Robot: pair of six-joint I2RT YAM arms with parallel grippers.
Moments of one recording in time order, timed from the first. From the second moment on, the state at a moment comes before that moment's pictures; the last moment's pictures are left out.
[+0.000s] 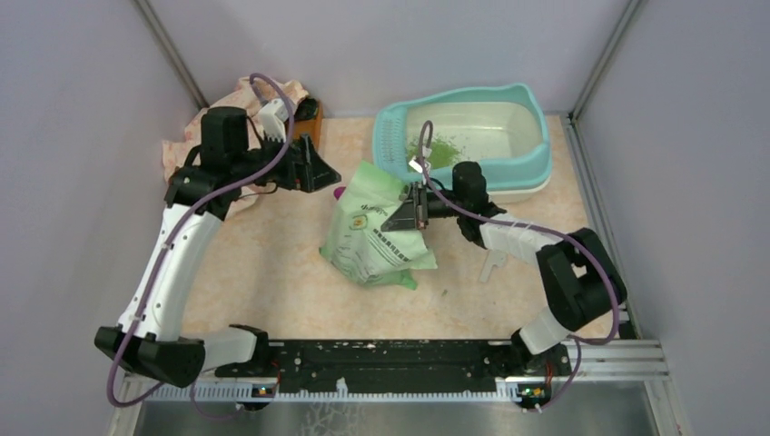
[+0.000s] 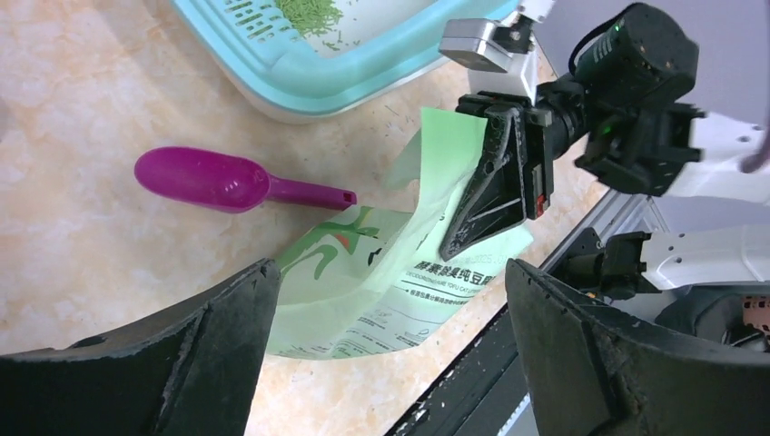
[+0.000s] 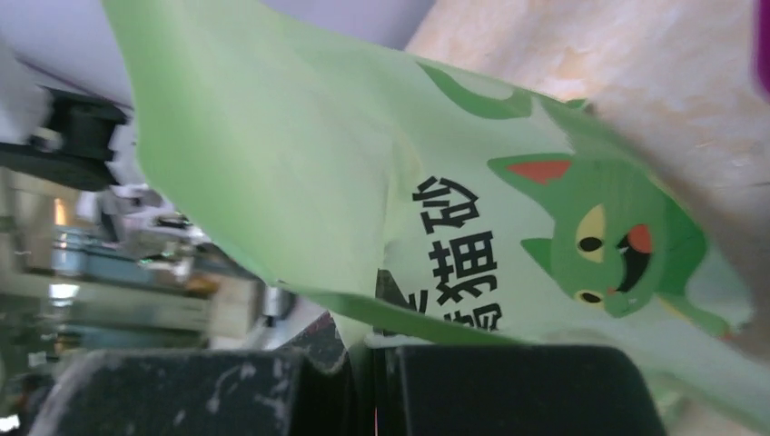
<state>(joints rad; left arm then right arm) -0.28 1.26 1.50 -0.75 0.57 -0.23 0.49 1.51 0.87 0.34 -1.05 0.66</state>
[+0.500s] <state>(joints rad) -0.41 0.93 1.24 -0.70 0.43 -0.52 0.52 1.65 0.65 1.27 -1.10 1.54</state>
